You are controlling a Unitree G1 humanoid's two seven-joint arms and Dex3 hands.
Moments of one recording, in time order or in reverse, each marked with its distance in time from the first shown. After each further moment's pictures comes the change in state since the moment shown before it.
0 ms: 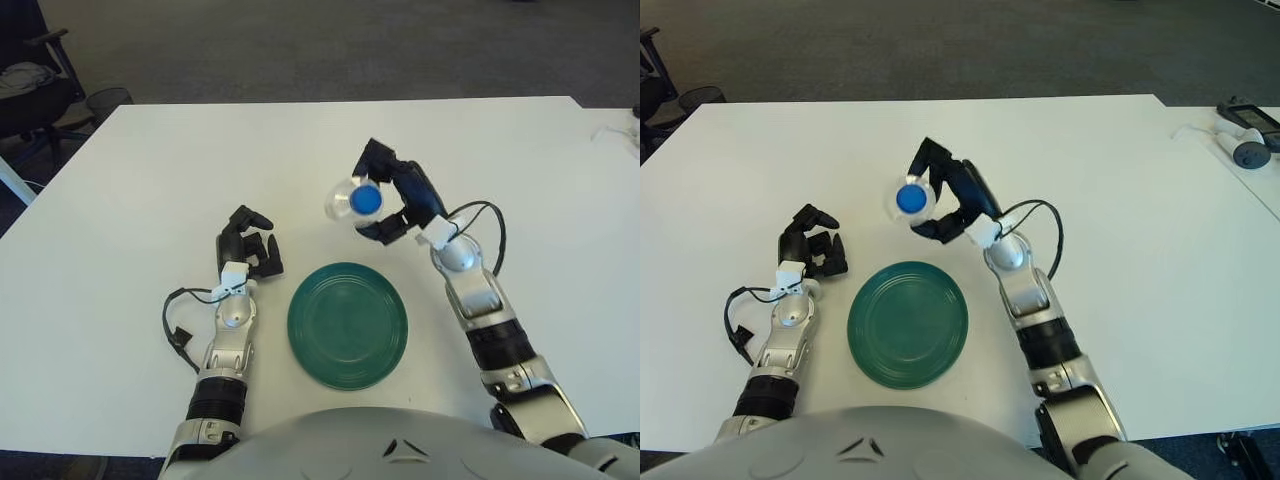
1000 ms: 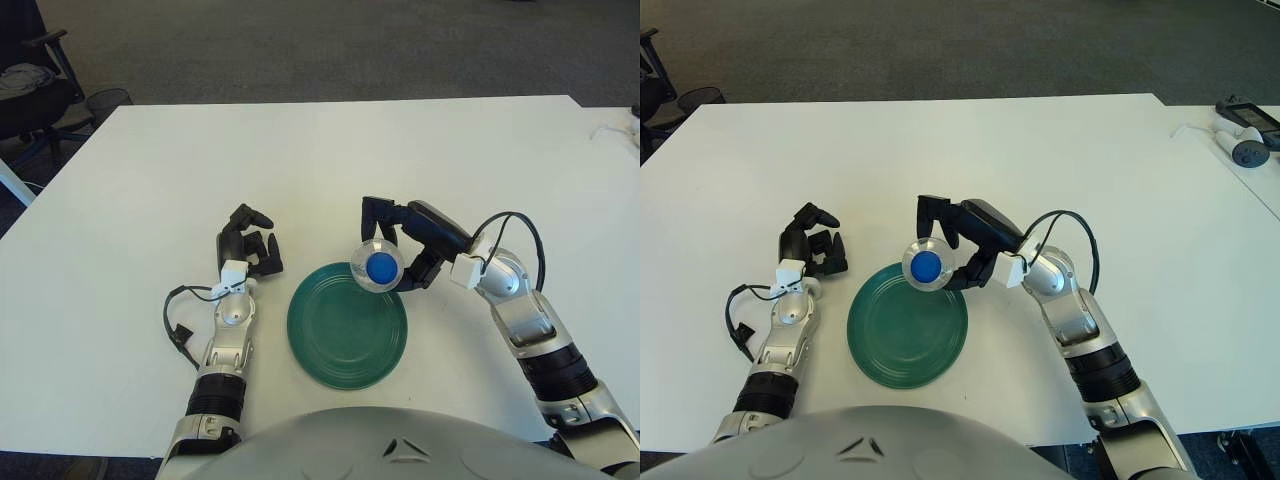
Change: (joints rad) left arm -0.014 0.008 0.005 0.026 -0.021 -0.024 -0.025; right arm 0.106 -0.222 0.026 -0.139 -0.016 -0.042 0.232
